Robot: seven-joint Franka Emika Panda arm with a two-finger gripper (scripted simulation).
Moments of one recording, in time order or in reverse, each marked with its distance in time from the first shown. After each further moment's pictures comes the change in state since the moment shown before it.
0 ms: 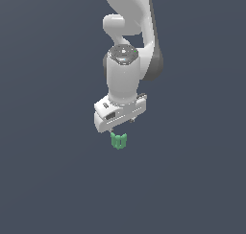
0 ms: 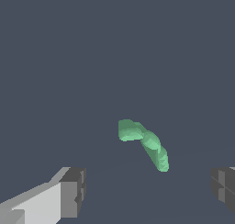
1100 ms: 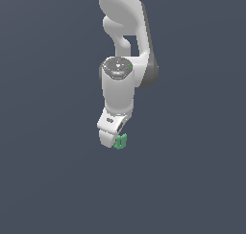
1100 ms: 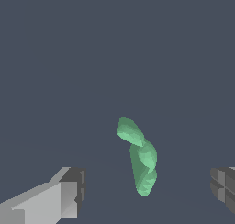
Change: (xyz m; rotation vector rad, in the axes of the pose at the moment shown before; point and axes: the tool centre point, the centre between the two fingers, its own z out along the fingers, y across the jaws) arm 0.003 0.012 0.024 0.034 -0.015 -0.573
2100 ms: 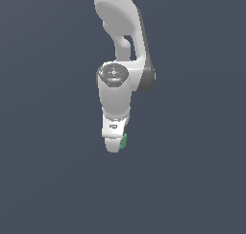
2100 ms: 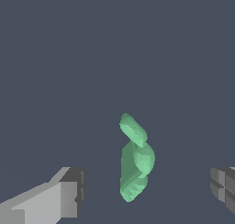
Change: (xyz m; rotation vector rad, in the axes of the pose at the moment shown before) arm -0.003 0.007 0.012 0.020 0.007 -0.322
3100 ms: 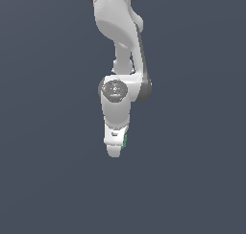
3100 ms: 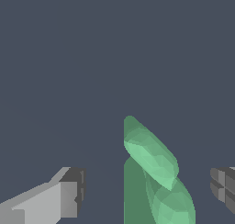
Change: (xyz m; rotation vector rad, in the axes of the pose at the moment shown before) arm 0.000 -0.001 0.050 0.002 0.001 -0.008
